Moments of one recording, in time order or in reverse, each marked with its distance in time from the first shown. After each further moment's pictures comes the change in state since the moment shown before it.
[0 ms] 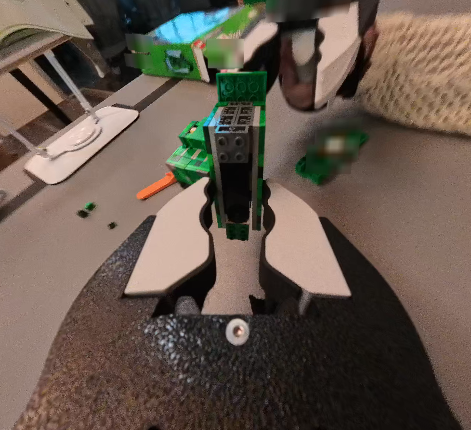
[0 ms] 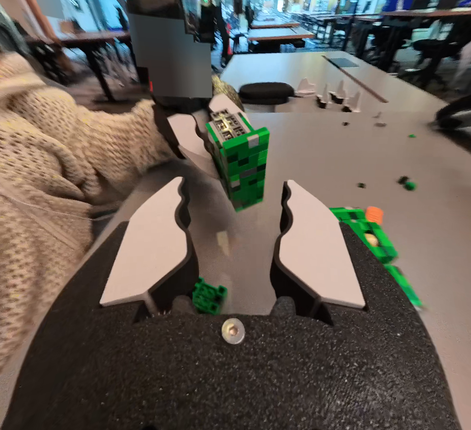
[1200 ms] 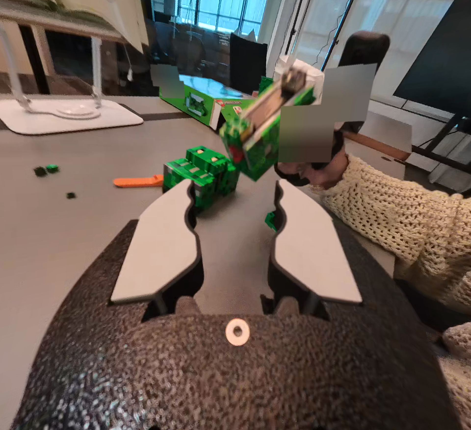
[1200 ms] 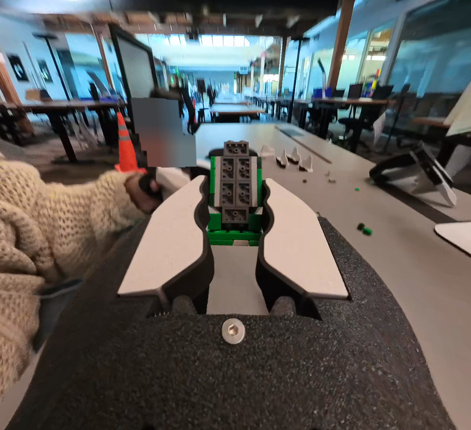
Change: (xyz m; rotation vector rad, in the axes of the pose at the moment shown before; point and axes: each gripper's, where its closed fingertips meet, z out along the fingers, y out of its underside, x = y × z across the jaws) left arm -0.010 -0.017 -0.028 0.297 -0.014 -0.486; right arm 0.005 -0.048 -0.001 0.278 0.158 -0.035
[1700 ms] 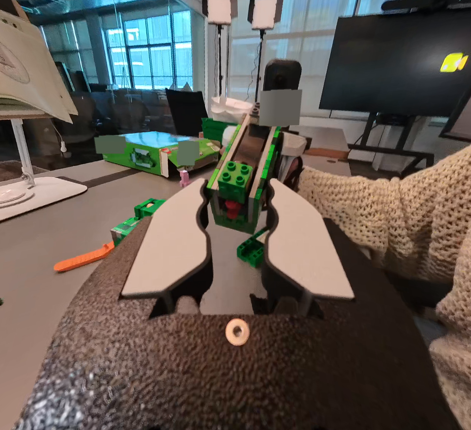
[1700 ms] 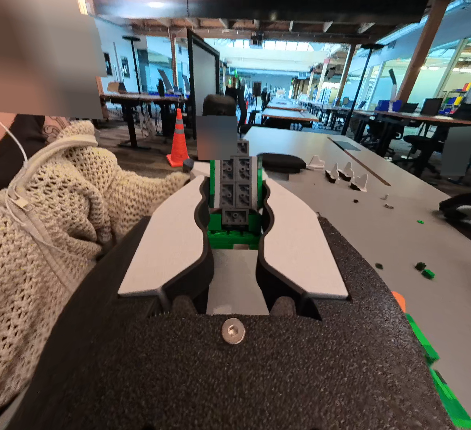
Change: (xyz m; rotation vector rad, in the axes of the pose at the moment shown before) left arm 0.048 -0.019 0.014 0.165 0.269 0.167; right arm -0.044 -0.006 0.000 0.002 -0.248 -0.041
